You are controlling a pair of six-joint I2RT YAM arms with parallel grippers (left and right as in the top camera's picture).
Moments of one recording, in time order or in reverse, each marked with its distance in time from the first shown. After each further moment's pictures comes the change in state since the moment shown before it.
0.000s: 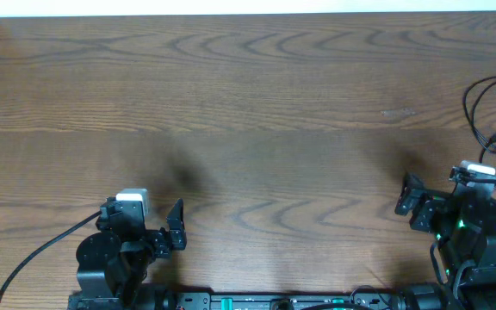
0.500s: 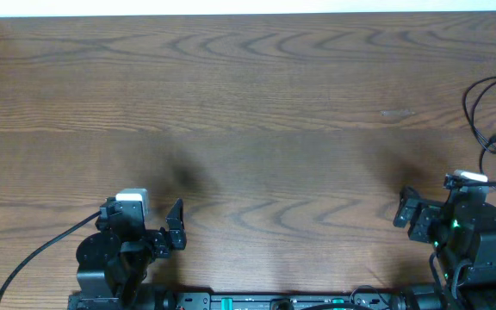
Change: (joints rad) left arm 0.000 0.000 0.000 0.000 -0.004 0.000; right arm 0.000 0.000 0.000 -0.128 0.000 0.000
